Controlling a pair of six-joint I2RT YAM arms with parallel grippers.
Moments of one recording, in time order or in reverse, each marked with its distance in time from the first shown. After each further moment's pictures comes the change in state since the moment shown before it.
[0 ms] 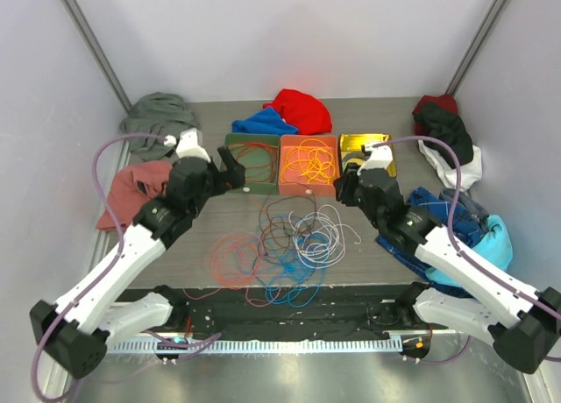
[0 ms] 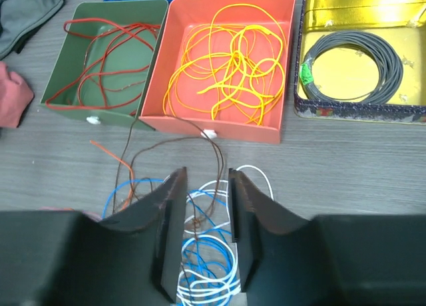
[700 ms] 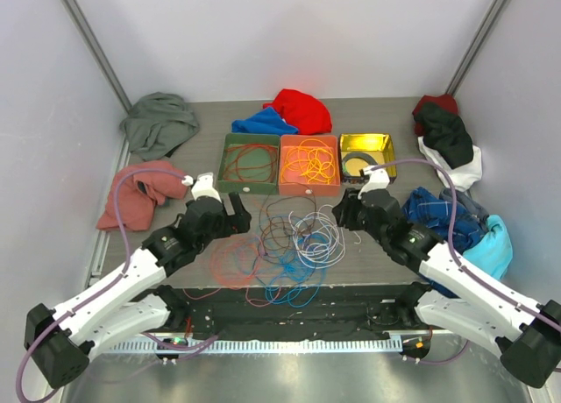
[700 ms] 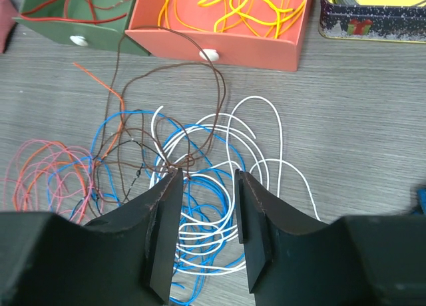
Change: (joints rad) left arm -0.192 -0.193 -0.327 -0.085 -0.025 -0.113; right arm 0.000 -0.142 -0.223 -0.023 -0.152 0.051
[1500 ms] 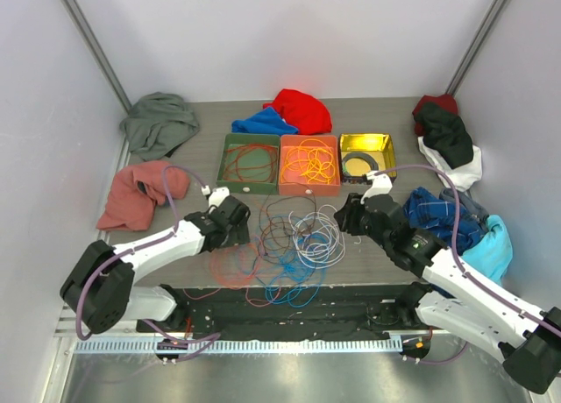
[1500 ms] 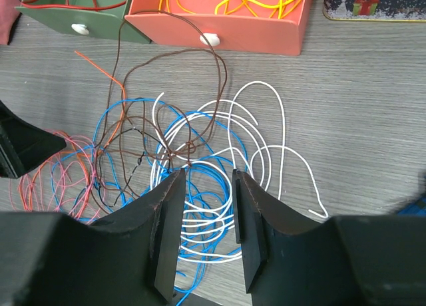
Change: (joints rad) left arm 0.042 0.430 -0.011 -0.073 -0.056 -0.067; right arm 0.001 -0.060 -0.039 -0.020 -0.024 0.028
